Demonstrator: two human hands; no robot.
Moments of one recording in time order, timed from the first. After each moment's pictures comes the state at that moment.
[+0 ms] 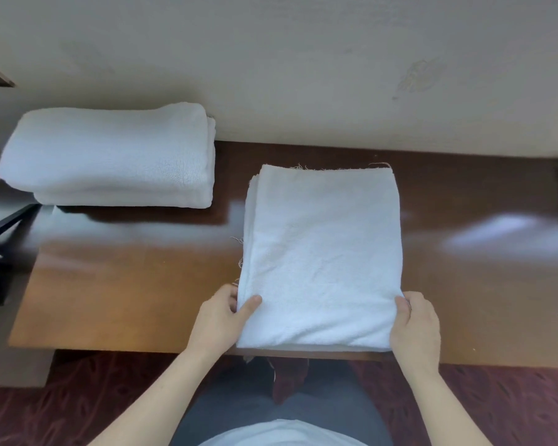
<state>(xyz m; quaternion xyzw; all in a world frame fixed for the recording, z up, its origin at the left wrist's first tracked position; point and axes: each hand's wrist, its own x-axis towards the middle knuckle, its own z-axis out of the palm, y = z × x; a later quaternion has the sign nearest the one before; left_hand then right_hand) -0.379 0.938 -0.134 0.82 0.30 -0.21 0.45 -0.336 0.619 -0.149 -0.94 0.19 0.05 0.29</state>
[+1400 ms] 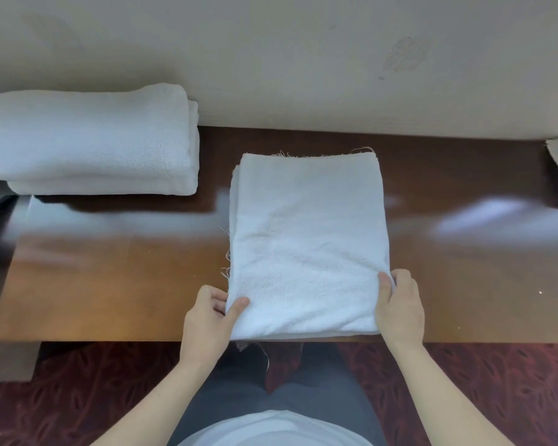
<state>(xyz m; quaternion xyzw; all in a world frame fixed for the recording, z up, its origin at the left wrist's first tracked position) -0.411 0.918 -0.140 0.79 0.36 -0.12 0.47 -0.331 0.619 -0.153 -0.95 0.17 0.07 0.27</state>
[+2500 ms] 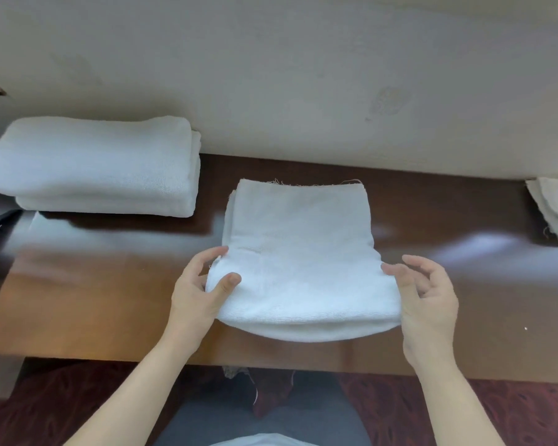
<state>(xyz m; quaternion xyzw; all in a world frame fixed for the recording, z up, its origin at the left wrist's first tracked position) -0.352 0.918 -0.070 0.72 0.26 -0.01 0.64 -0.293 0.626 -0.046 -0.77 0.19 -0.02 0.61</state>
